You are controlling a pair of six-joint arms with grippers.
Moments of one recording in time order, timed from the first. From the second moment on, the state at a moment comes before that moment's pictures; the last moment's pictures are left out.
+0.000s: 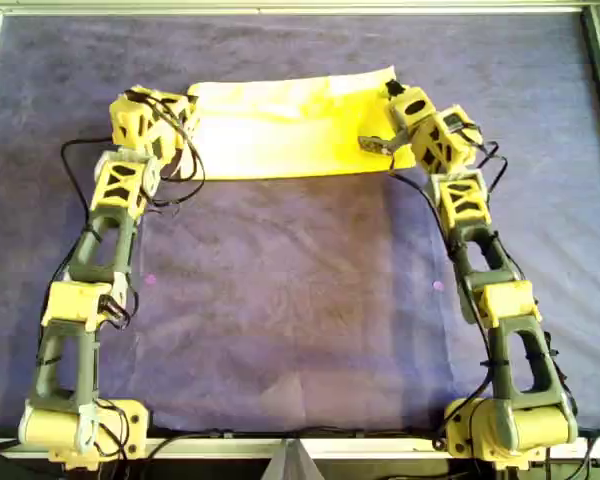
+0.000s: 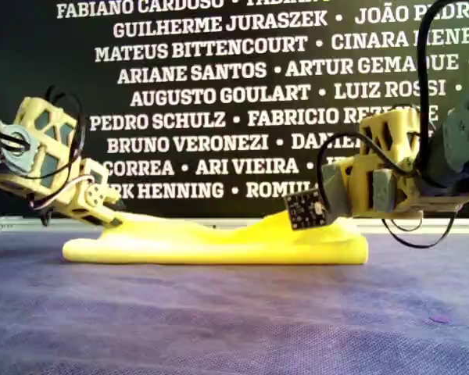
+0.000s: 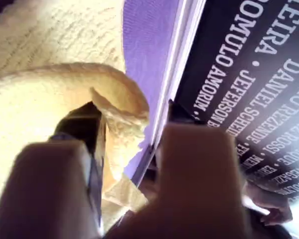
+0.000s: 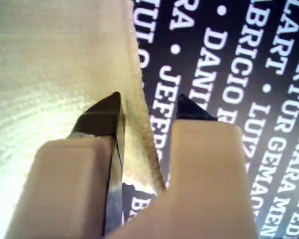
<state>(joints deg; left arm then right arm) -7.1 21.3 17.7 19.1 17.1 -1.8 10.1 3.9 9.5 -6.9 -12.7 -9.2</state>
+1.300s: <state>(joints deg) -4.7 71.5 17.5 85.5 17.5 -2.3 5.8 52.6 9.4 78.1 -13.1 -9.2</state>
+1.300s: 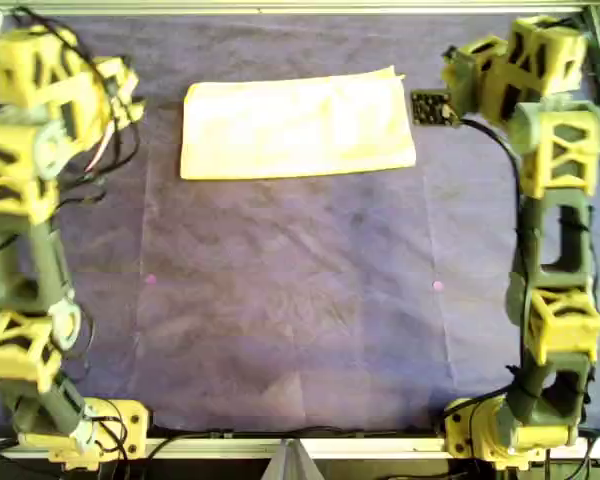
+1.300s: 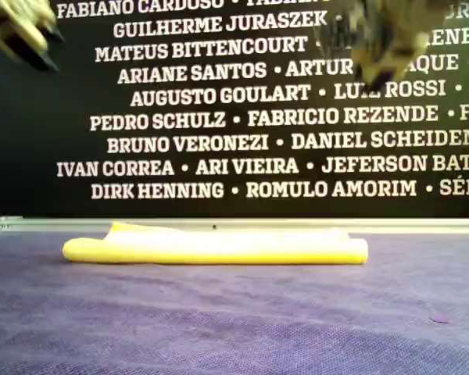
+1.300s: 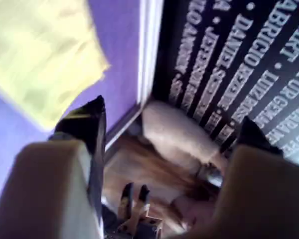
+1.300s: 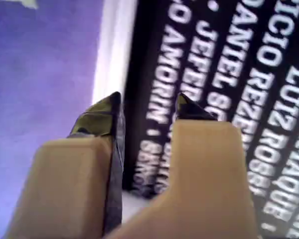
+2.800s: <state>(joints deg) -4.7 174.7 146.3 45.4 14.5 11.0 2.0 168.1 136.3 53.3 -12.2 -7.2</state>
